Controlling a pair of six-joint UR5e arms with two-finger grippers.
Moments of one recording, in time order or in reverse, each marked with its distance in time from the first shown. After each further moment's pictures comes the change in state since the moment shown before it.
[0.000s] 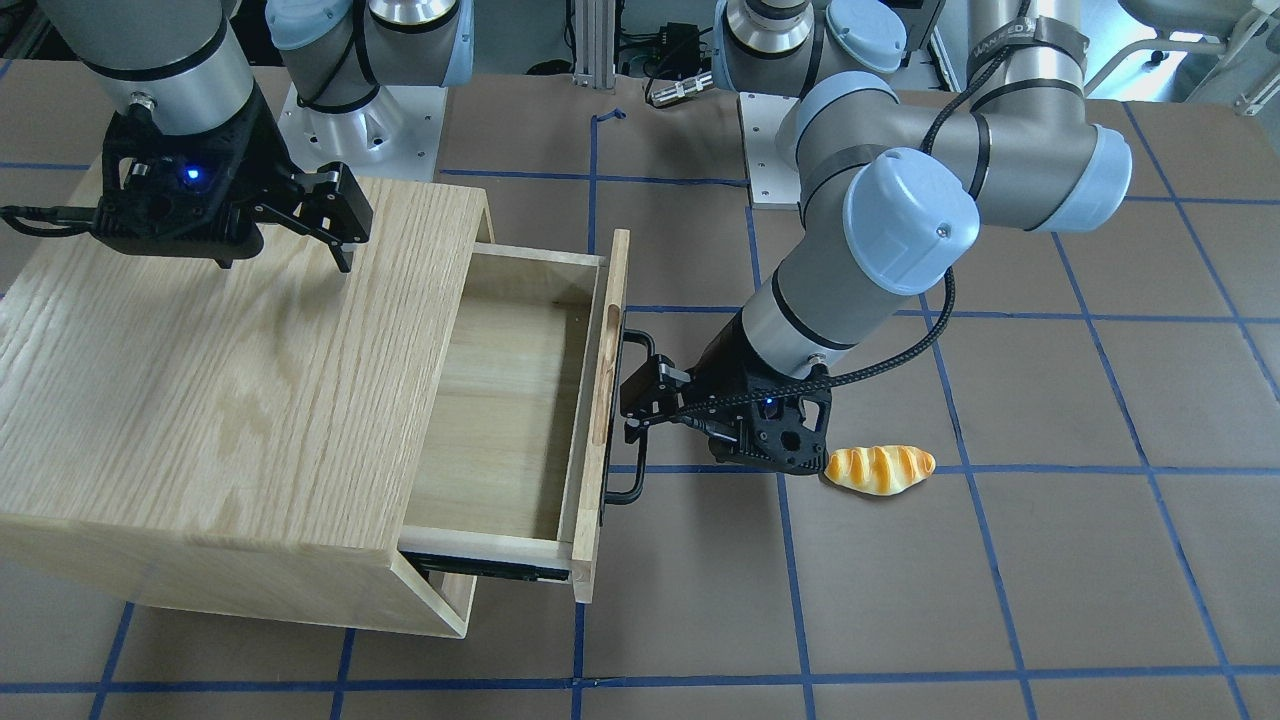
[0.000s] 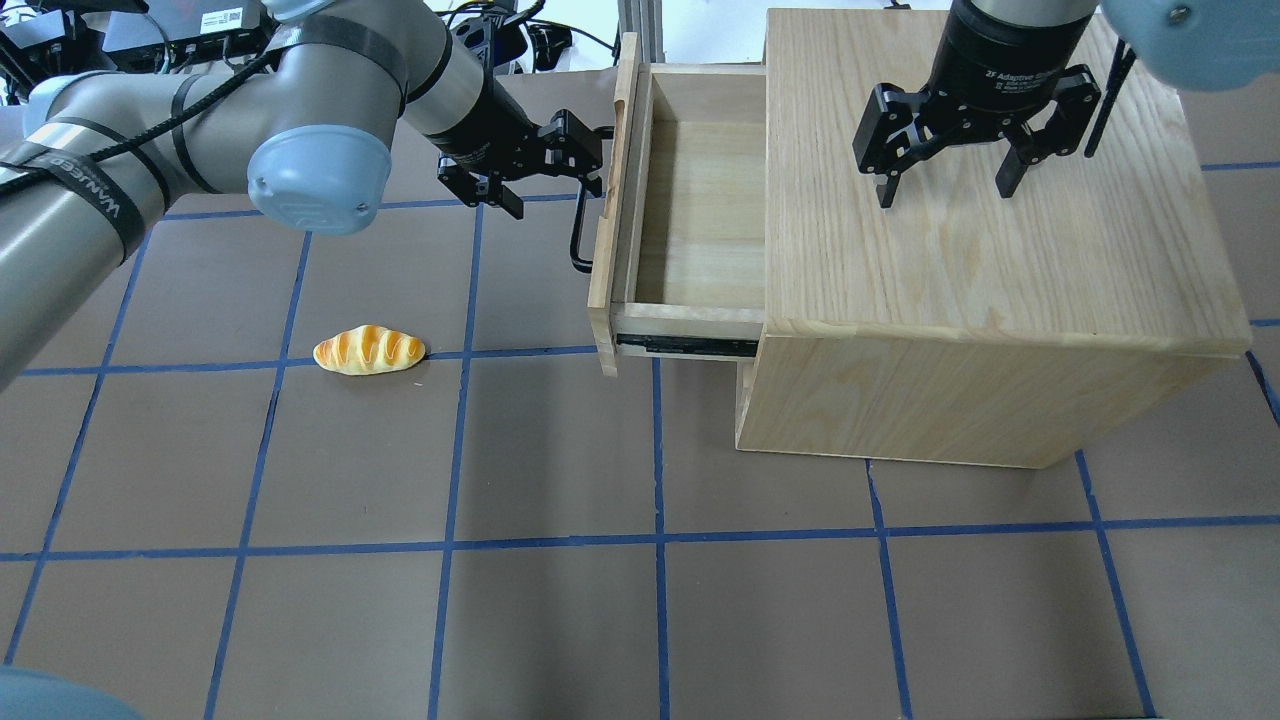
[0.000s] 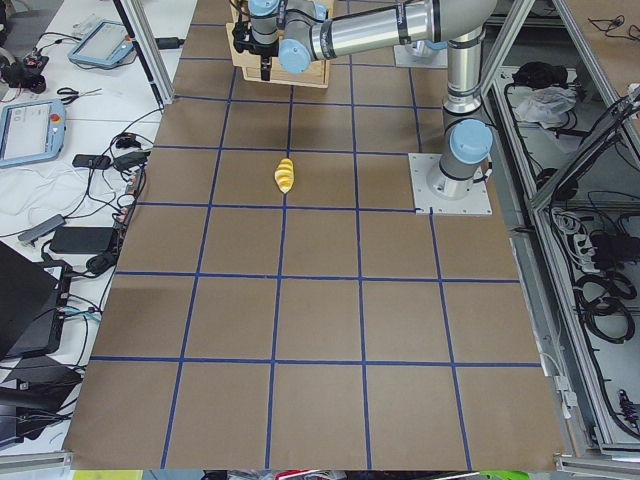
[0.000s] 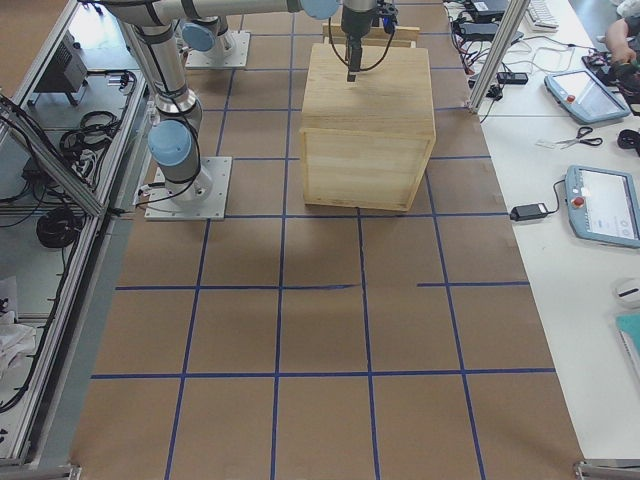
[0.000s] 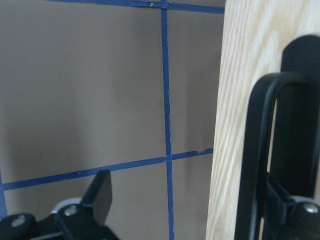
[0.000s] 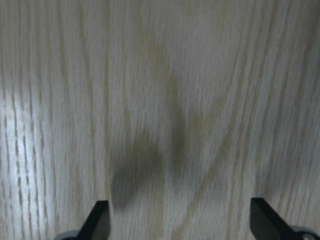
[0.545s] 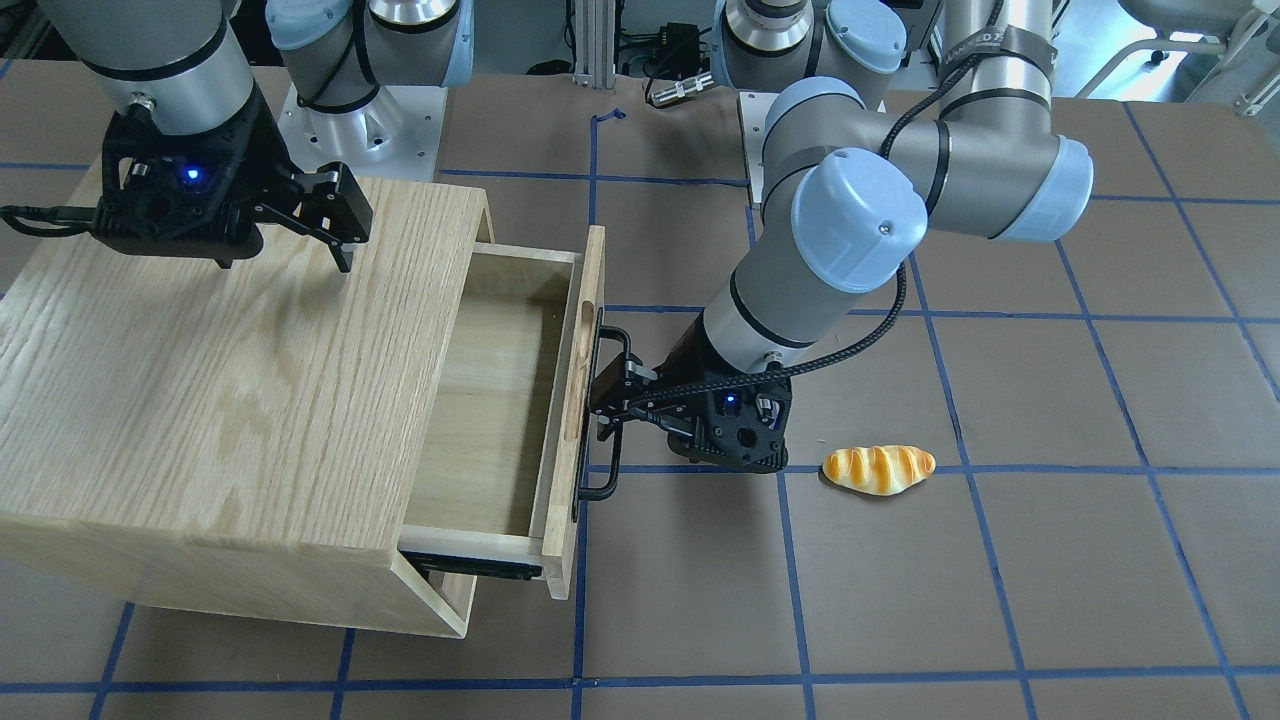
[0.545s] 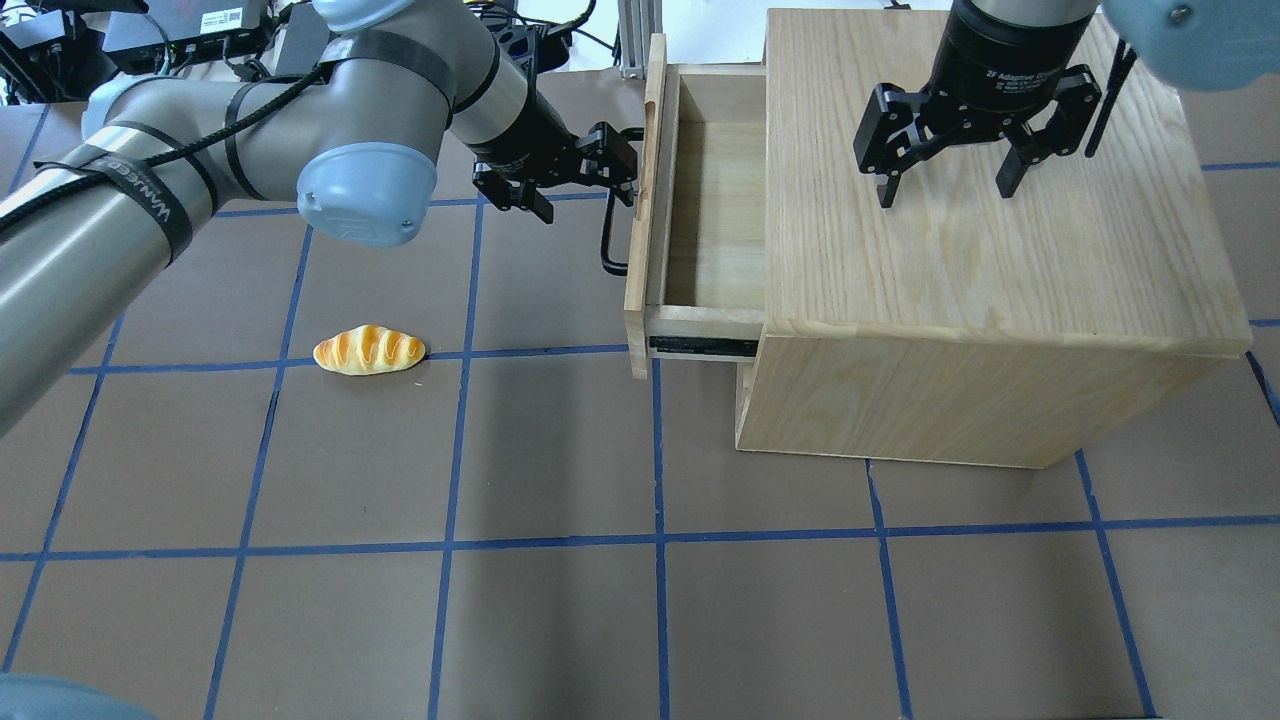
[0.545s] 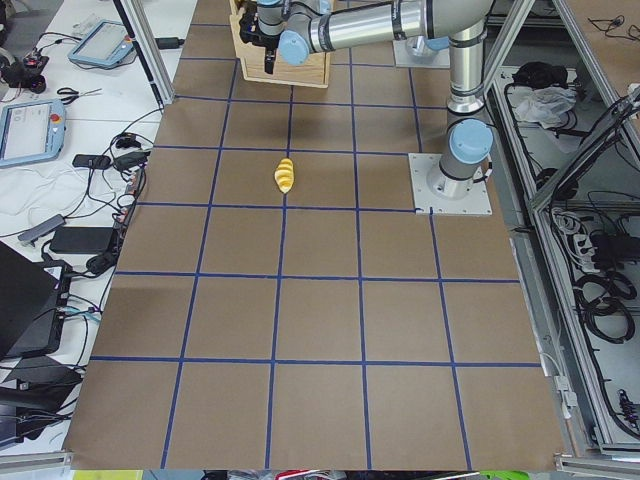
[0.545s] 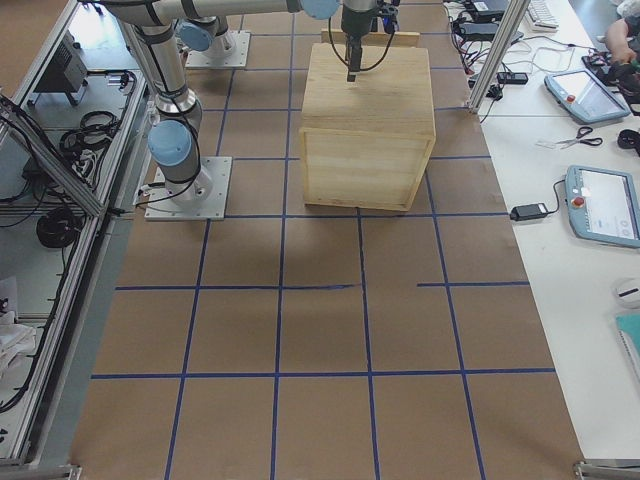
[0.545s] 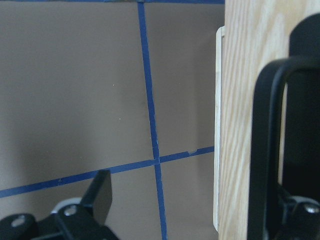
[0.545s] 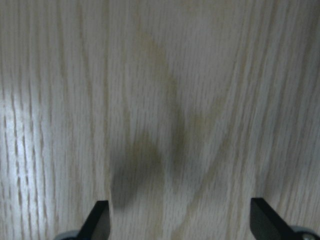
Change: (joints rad) left arm -0.046 -0.015 0.002 0.036 0.010 -0.015; right arm -0.001 0.000 0.000 0.000 0.000 0.000
